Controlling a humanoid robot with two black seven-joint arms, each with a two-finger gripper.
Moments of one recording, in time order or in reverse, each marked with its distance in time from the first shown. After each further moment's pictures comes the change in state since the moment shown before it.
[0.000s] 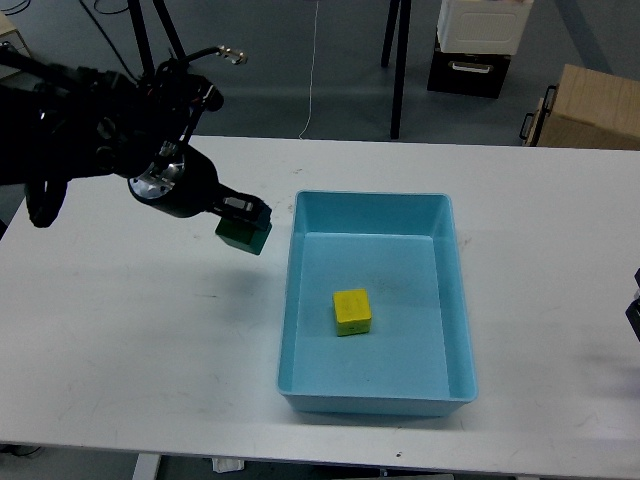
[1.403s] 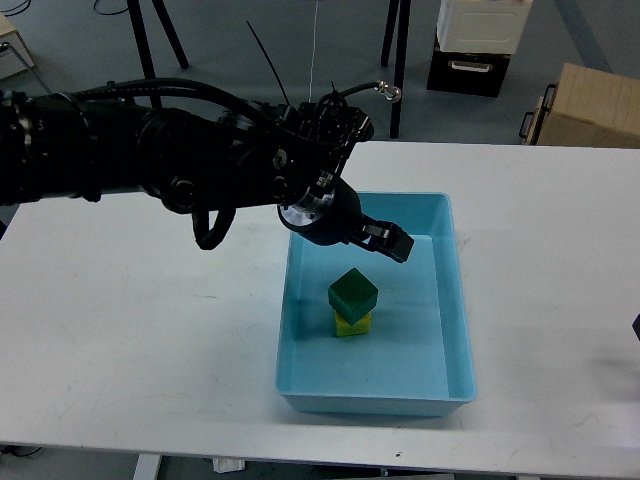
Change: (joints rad) left arm 0.270 -0.162 -0.126 0.279 -0.028 0.000 -0.038; right arm -0.001 0.004 0.006 -0.060 0.001 0.000 -0.002
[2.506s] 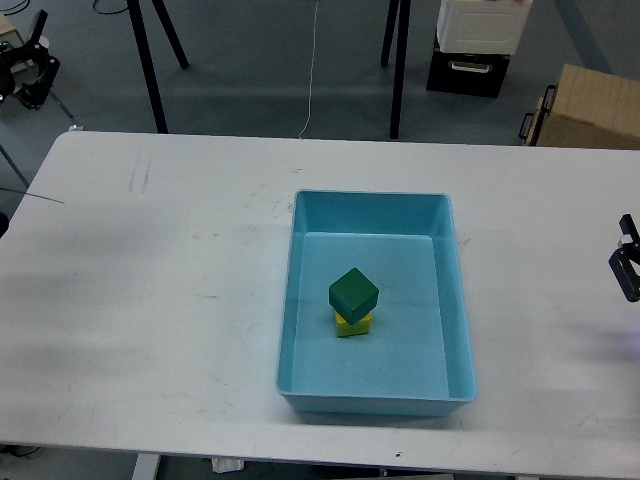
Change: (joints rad) left arm 1.265 0.399 -2.087 0.001 -0.214 0.000 -0.008; right arm 0.177 0.009 -0.032 0.034 -0.094 0.000 0.050
